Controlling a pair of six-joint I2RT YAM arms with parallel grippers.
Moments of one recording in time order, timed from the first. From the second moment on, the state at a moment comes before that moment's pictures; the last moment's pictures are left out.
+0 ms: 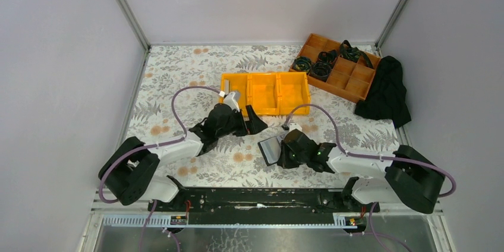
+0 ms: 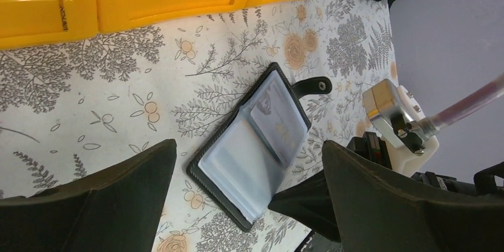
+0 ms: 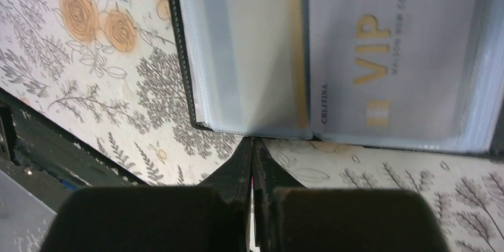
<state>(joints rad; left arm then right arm) -0.67 1.39 0.55 0.38 0.19 -0.81 0.94 1.24 0.43 -0.10 0.01 0.76</state>
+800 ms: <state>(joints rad) -0.70 1.54 0.51 0.64 0.31 -0.93 0.62 0.99 0.53 -0.24 0.15 0.51</state>
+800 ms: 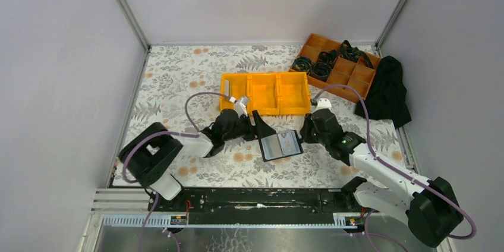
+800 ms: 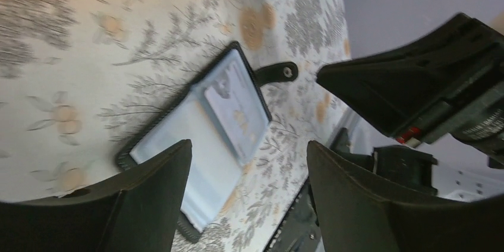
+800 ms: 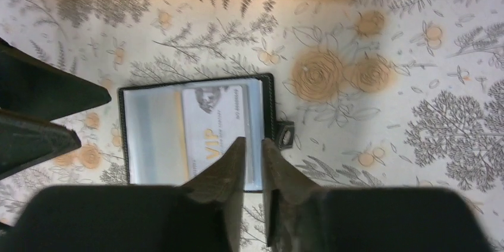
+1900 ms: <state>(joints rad) -0.77 1.92 0.53 1.10 0.43 -1.18 0.59 1.15 0.42 -0.15 0.11 0.51</state>
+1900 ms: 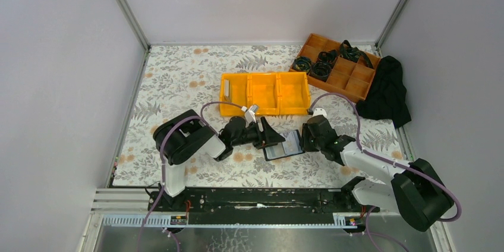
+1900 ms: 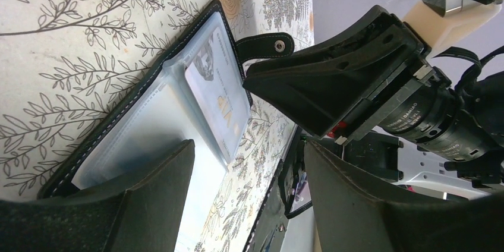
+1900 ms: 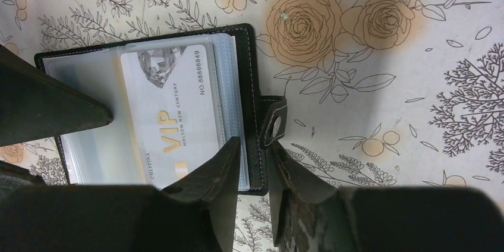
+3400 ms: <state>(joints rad) -0.77 1.81 0.61 0.77 0.39 -1.06 0.58 1.19 0.38 -0.02 0.04 0.55</state>
